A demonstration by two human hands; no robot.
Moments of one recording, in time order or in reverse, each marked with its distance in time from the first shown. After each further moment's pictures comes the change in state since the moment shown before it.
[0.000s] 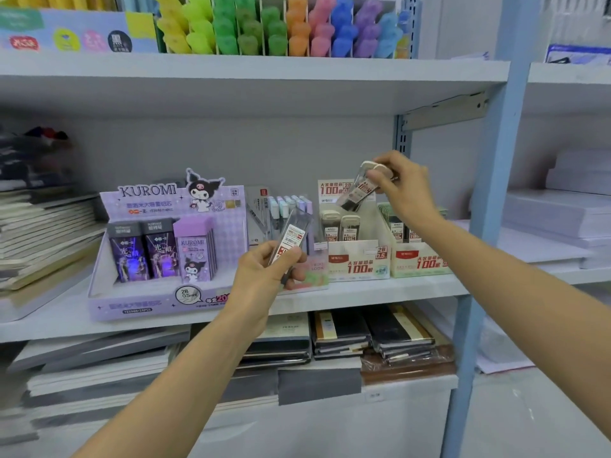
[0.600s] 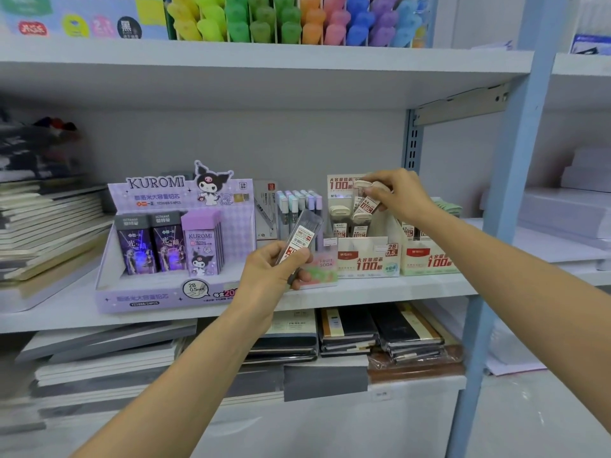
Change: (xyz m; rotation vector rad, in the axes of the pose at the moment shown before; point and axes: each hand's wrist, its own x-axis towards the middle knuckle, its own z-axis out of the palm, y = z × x) left_hand 0.000 -0.004 -0.003 -0.004 -0.011 -0.038; right_hand 0.008 0.012 0.018 -0.148 -0.284 0.046
